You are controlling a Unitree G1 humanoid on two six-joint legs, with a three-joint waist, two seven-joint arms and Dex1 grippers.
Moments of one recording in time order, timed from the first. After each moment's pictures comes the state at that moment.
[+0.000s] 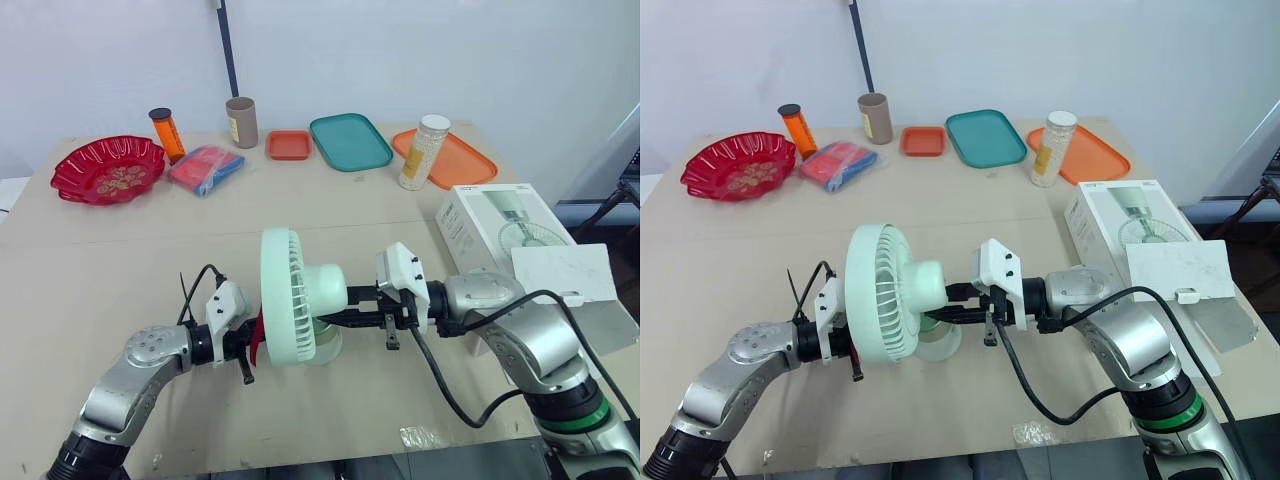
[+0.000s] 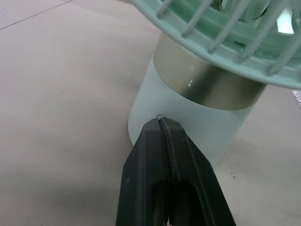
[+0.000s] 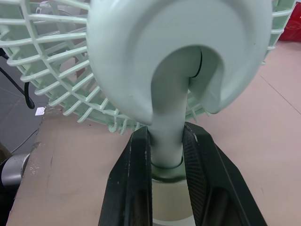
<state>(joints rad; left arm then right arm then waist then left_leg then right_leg) -0.08 0.53 -0.12 -0.31 -0.41 0.38 -0.90 -0.43 -0.66 0.20 -0.45 0.51 0.56 1.04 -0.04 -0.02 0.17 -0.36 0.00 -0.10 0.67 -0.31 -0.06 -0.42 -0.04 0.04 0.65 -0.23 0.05</state>
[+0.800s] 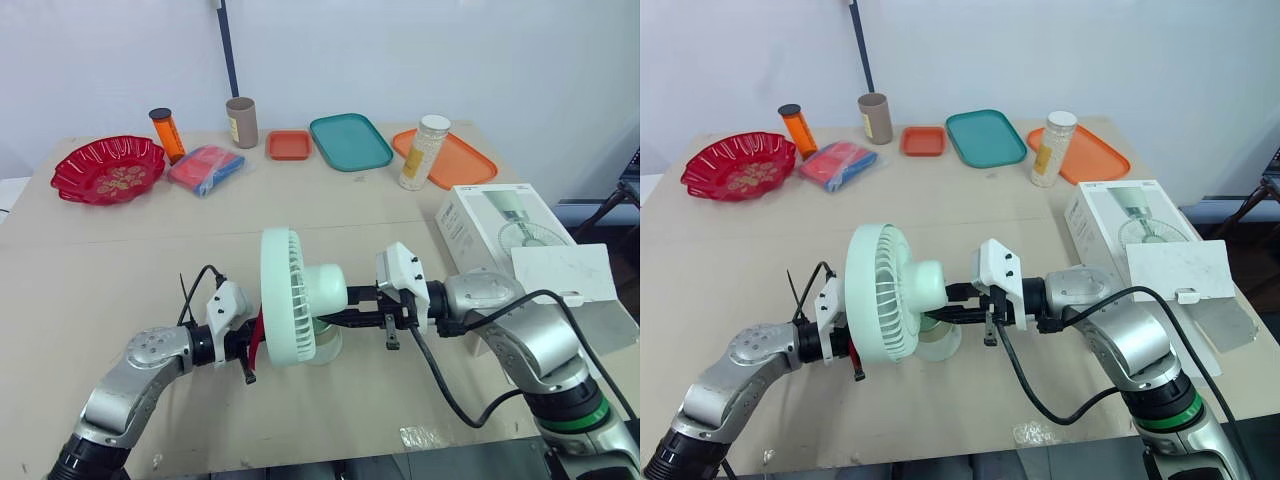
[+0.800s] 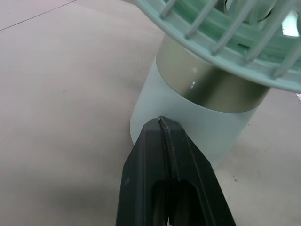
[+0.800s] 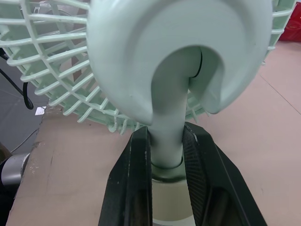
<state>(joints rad) -0.07 0.53 -0.12 -0.33 -0.41 0.39 -0.87 -0.43 -0.66 0.20 -0.45 0.50 0.56 1.05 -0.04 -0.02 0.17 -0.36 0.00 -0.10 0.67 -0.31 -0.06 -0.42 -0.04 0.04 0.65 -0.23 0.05</state>
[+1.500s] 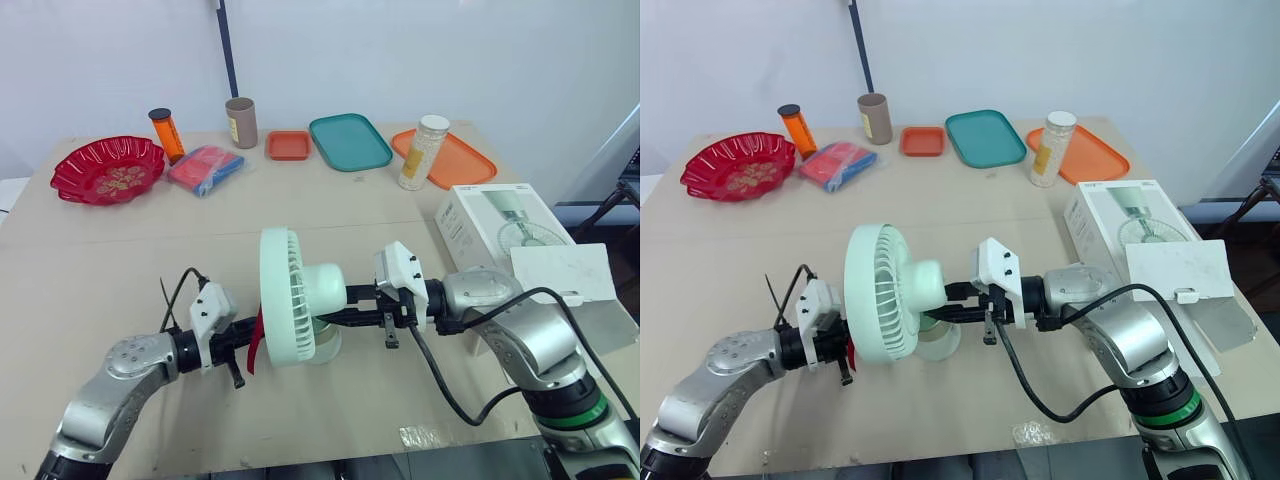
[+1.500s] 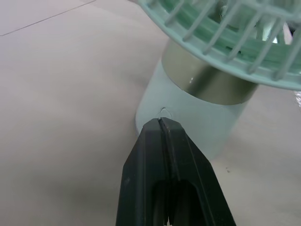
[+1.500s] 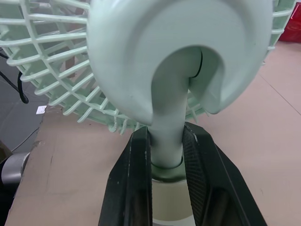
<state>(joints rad) 0.02 0.57 -0.01 -0.43 -0.48 0.45 -0.83 -0.45 -0.66 0.21 -0.43 0.50 0.55 1.06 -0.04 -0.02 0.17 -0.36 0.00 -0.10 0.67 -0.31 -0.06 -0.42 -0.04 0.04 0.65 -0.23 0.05</state>
